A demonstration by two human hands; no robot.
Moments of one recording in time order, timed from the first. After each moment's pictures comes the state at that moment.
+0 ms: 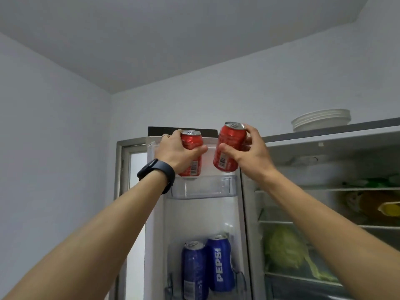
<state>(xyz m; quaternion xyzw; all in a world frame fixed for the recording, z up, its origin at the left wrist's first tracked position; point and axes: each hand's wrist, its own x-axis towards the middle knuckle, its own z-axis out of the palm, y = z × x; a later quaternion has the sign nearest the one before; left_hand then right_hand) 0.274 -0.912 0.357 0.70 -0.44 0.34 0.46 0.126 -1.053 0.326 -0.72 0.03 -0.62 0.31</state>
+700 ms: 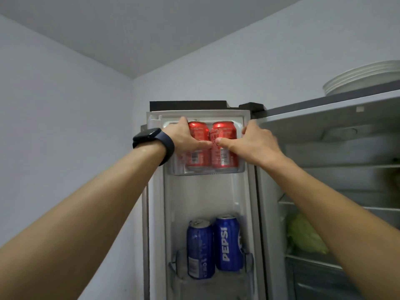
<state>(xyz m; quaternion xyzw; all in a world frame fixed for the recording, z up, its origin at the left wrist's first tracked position) 0.260 -0.920 0.351 0.85 -0.38 0.23 0.29 0.144 -1.068 0.312 -0.84 0.21 -0.48 0.15</state>
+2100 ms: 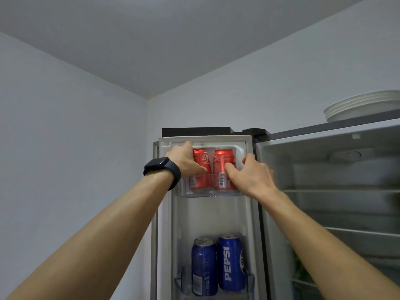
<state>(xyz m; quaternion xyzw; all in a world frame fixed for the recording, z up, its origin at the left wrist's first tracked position) 0.246 -0.908 0.347 0.84 -0.35 0.31 0.27 0.148 -1.069 0.296 -0.83 0.20 -0.49 0.17</state>
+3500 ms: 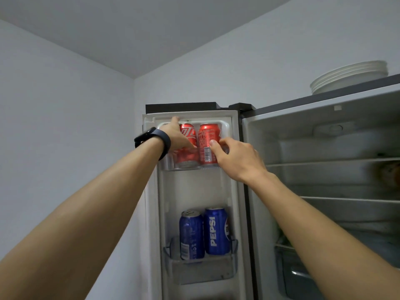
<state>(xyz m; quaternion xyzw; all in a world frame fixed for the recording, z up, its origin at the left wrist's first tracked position) 0.249 -0.926 0.352 0.84 -0.35 0.21 0.36 0.135 -1.071 0.269 -0.85 0.10 -0.49 0.15</state>
